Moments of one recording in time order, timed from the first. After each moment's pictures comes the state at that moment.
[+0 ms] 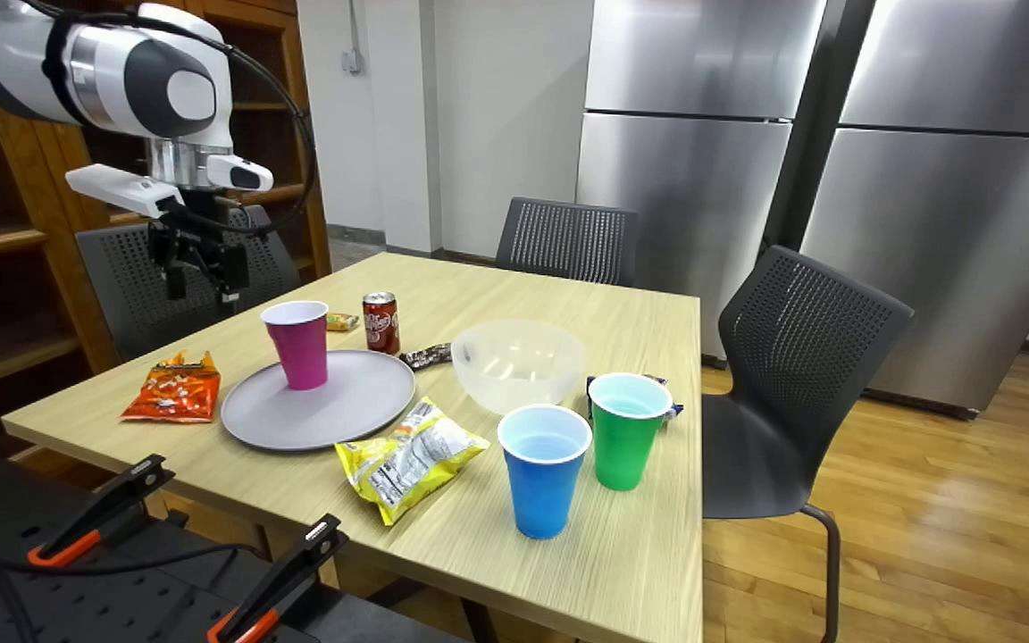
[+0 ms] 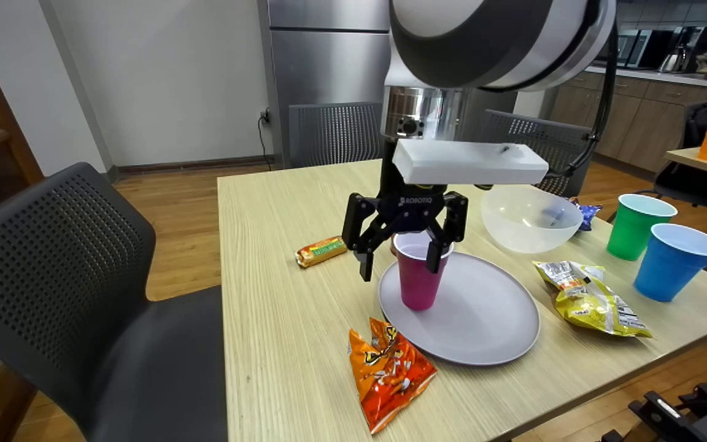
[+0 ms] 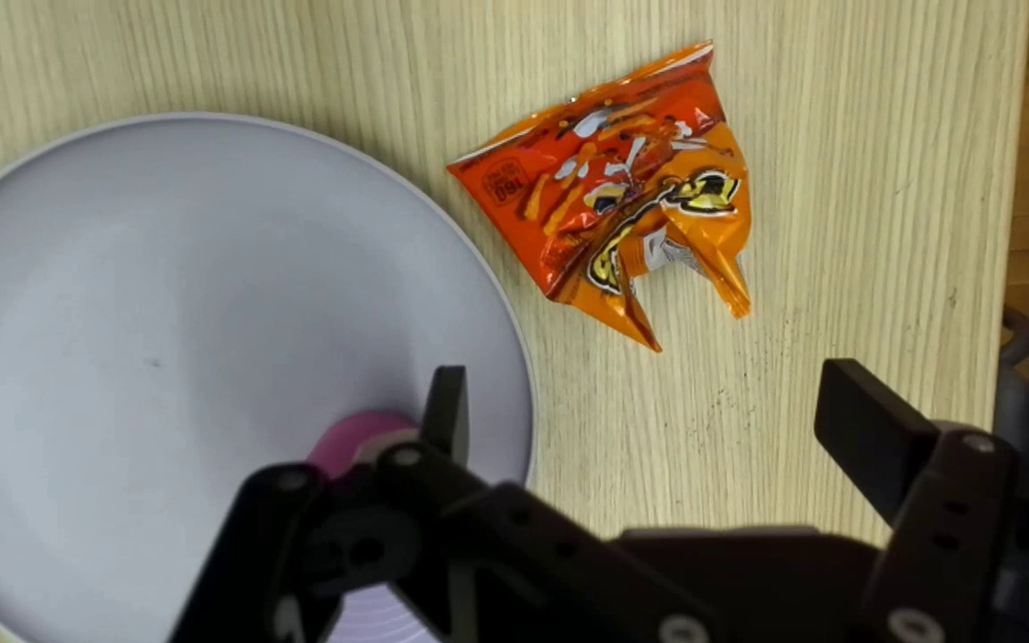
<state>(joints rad) 0.29 0.29 0.20 -2.36 0.16 2.59 0.34</state>
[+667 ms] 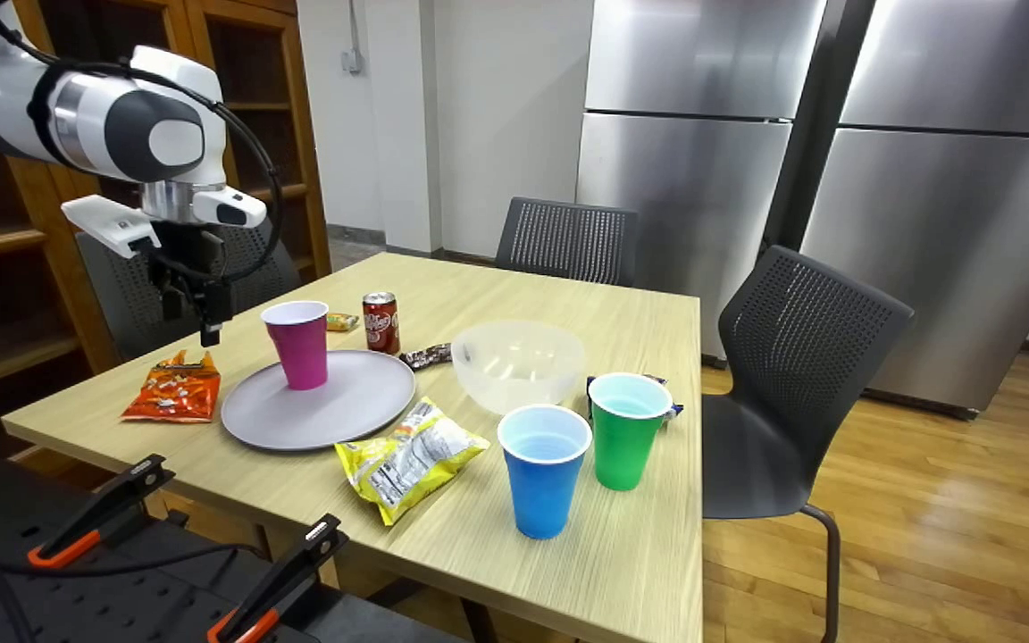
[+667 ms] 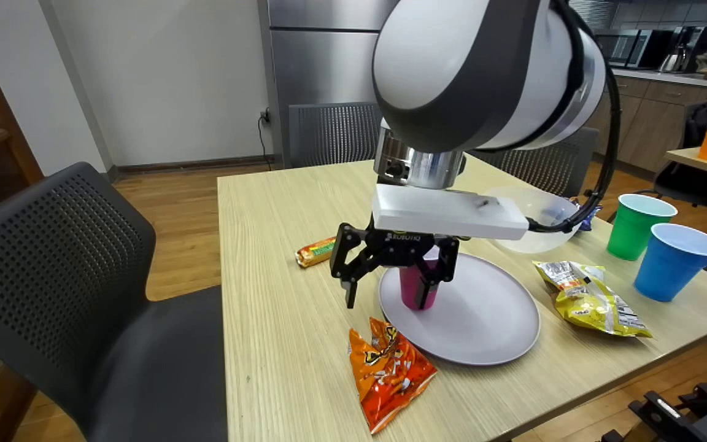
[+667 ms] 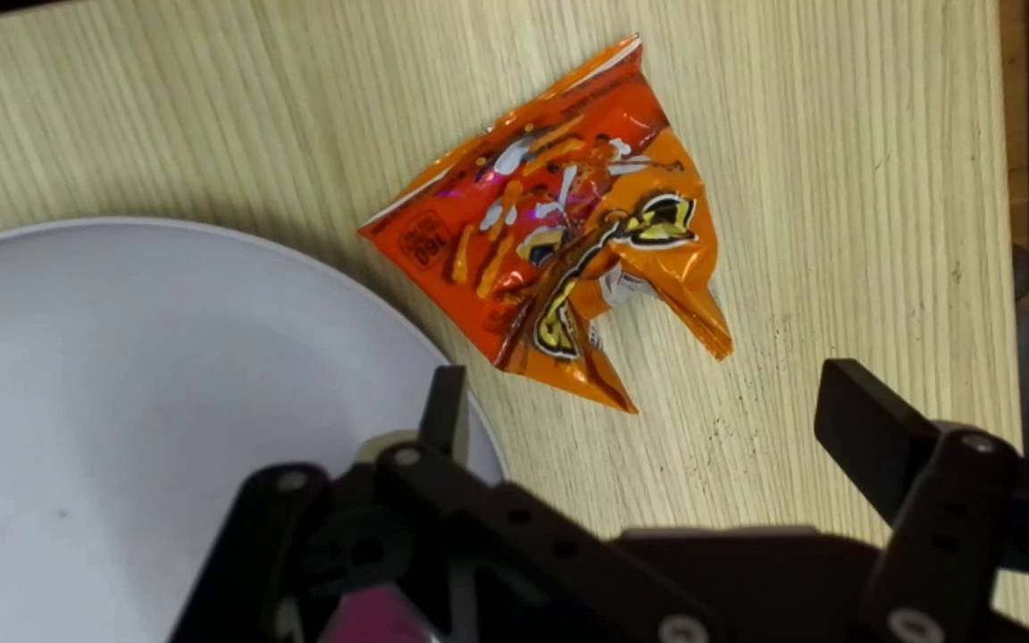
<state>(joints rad) 0.32 0.38 0.21 -2.38 0.28 2.75 0.41</state>
